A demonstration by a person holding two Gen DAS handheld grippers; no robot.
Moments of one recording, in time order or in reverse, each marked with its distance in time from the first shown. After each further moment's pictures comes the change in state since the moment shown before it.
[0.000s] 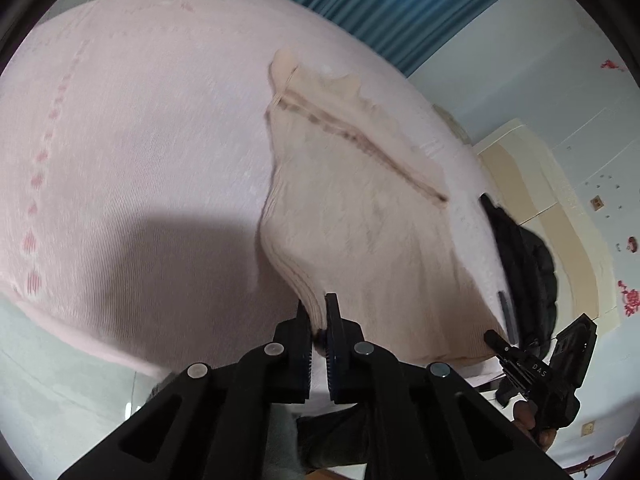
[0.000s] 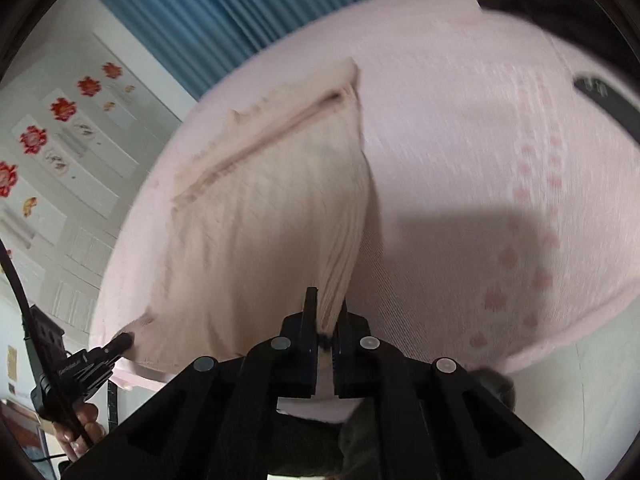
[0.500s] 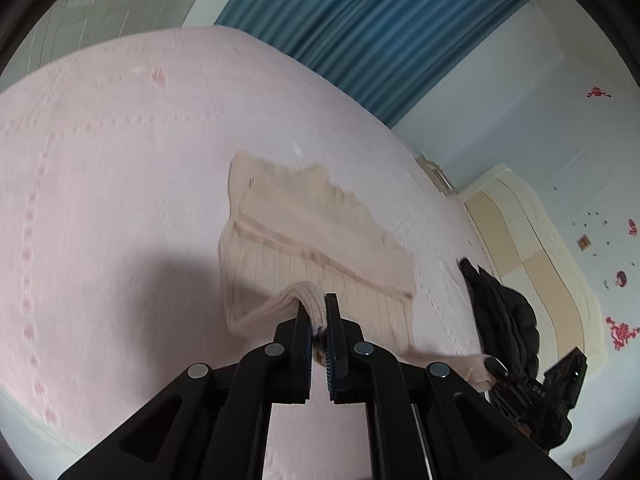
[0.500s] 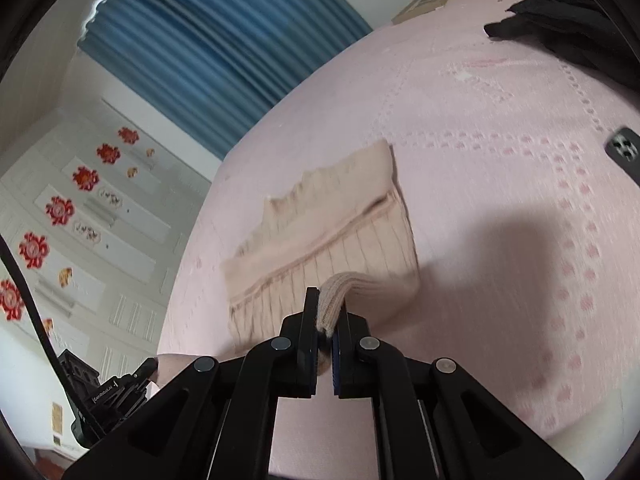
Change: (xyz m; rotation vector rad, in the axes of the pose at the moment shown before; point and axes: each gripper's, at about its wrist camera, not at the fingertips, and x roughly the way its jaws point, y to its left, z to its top) left arm -0.015 -0.050 0.114 -0.003 -0.165 -0.019; right arm -0.018 0.020 0.106 0.153 -0.130 0.124
